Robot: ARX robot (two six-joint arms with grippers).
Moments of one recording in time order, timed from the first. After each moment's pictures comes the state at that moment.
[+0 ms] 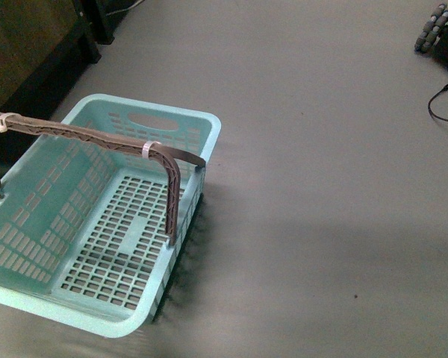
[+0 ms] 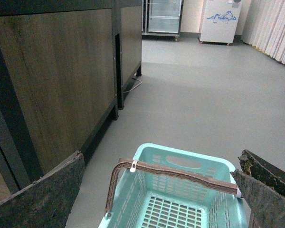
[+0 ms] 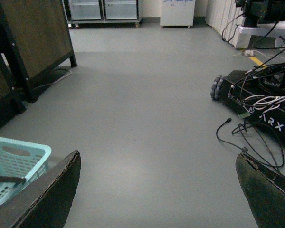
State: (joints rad) left arm 0.00 0.01 0.02 0.00 0.00 -0.01; right arm 0.00 0.00 0.02 0.00 0.00 0.00
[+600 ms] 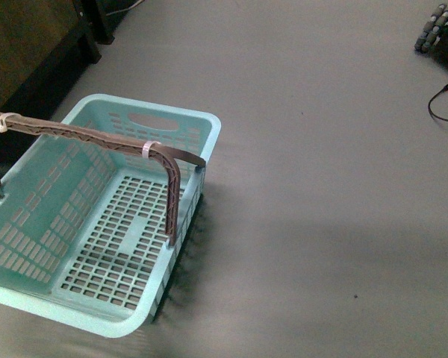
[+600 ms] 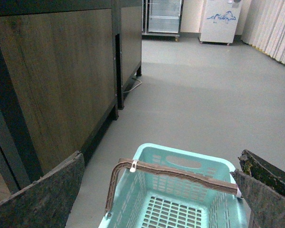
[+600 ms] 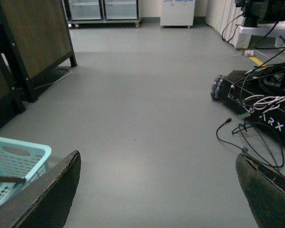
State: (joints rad) left arm 0.00 0.01 0.02 -0.01 0.00 -0.01; right arm 0.00 0.00 0.02 0.00 0.00 0.00
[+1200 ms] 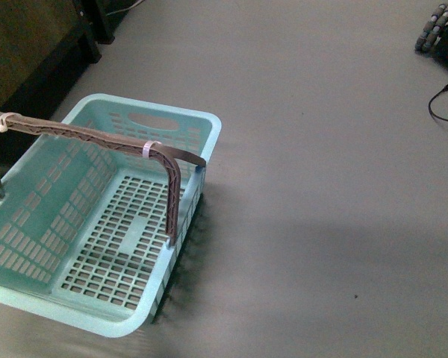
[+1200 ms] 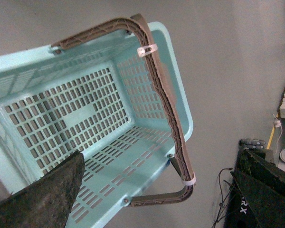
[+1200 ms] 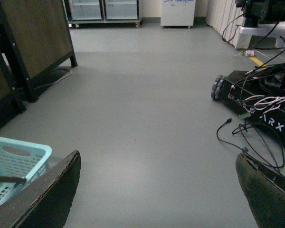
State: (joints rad) left arm 0.08 1.27 0.34 0.30 0.13 -1.02; right arm 0.00 0.00 0.02 0.00 0.00 0.00
